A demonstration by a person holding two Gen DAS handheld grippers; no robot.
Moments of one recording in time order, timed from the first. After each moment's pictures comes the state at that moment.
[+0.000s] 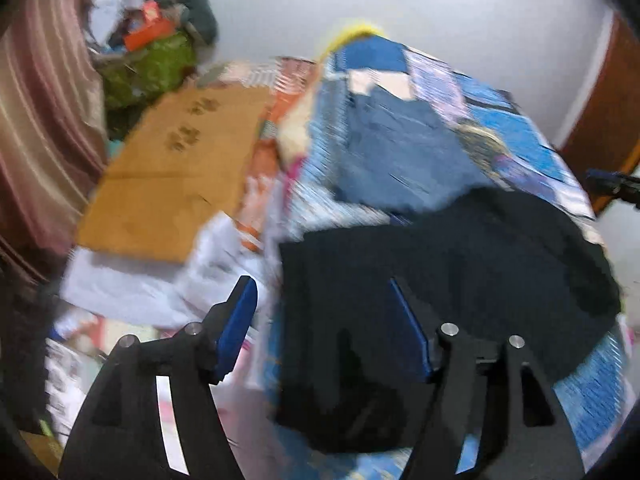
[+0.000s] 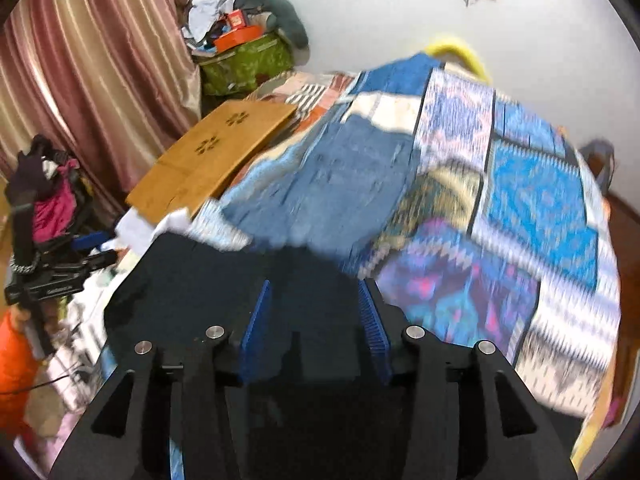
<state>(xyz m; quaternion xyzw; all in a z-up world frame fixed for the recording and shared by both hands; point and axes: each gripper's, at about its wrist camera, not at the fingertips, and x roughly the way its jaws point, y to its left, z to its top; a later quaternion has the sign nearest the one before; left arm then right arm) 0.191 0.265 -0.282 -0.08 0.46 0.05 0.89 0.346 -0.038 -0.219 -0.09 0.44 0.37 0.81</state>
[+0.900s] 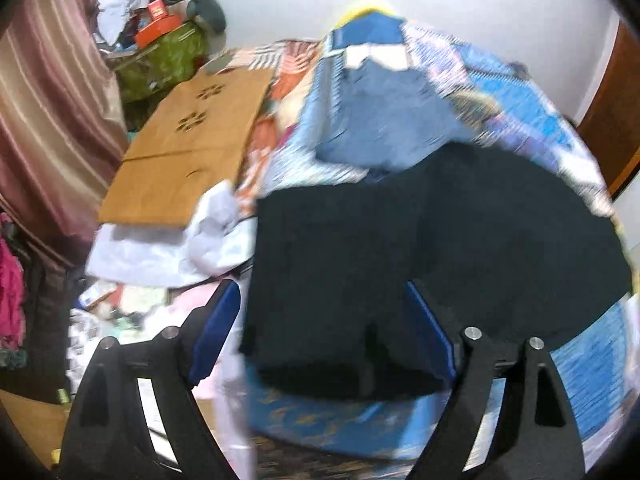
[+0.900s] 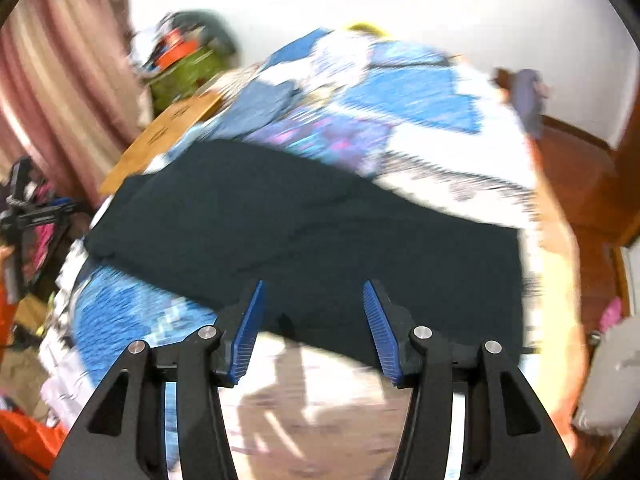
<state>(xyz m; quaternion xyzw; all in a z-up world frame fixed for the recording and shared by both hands) 0.174 0.193 -0.261 -0.04 0.48 0.10 0.87 0.258 -0.254 -0.260 -0.02 0.44 0.25 0.86</state>
